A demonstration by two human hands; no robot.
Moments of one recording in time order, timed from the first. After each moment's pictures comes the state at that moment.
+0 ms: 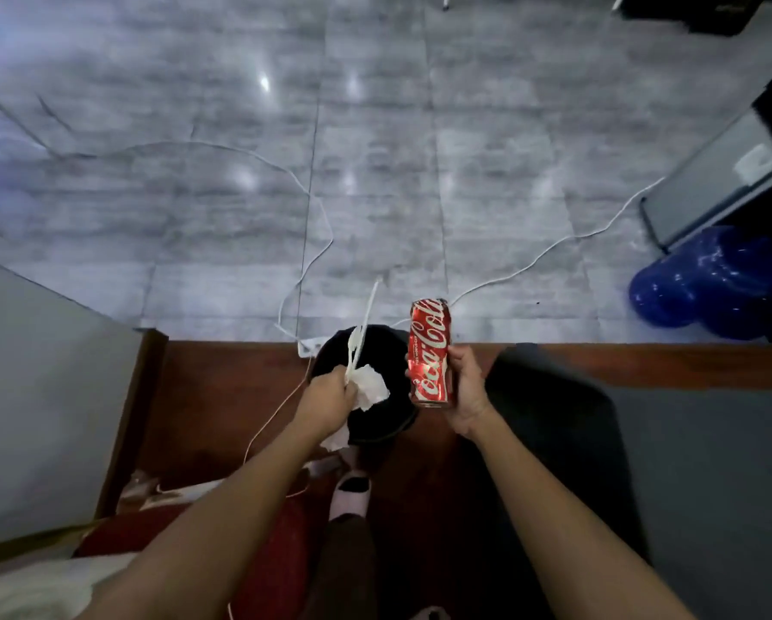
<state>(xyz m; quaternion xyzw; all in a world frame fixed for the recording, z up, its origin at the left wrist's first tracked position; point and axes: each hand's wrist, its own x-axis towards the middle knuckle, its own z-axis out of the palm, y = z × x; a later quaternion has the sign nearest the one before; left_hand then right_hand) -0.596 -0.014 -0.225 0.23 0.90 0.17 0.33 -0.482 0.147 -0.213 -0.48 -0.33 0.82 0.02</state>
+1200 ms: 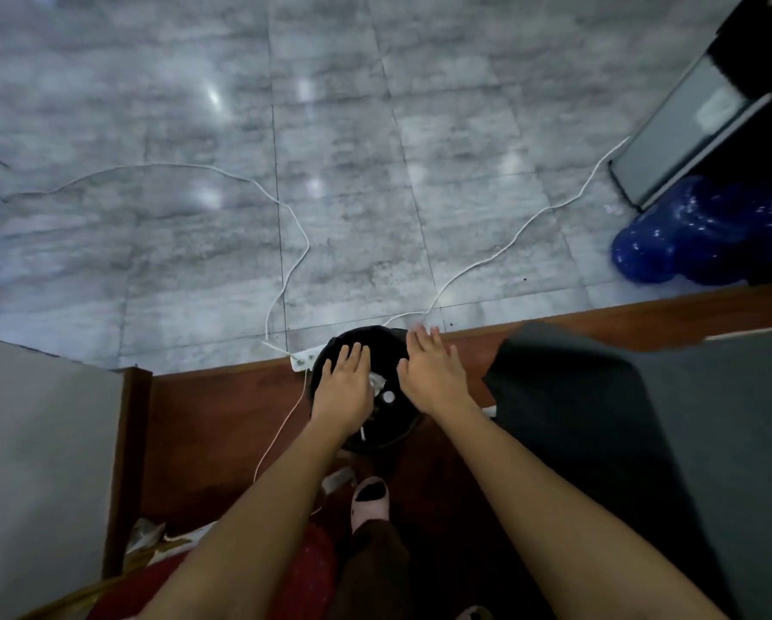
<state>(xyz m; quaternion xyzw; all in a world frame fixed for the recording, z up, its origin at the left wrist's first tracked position) -0.613 0.005 -0.265 0.44 0.86 0.00 0.25 -0.526 0.120 -0.225 -0.34 -0.89 0.20 -0.21</state>
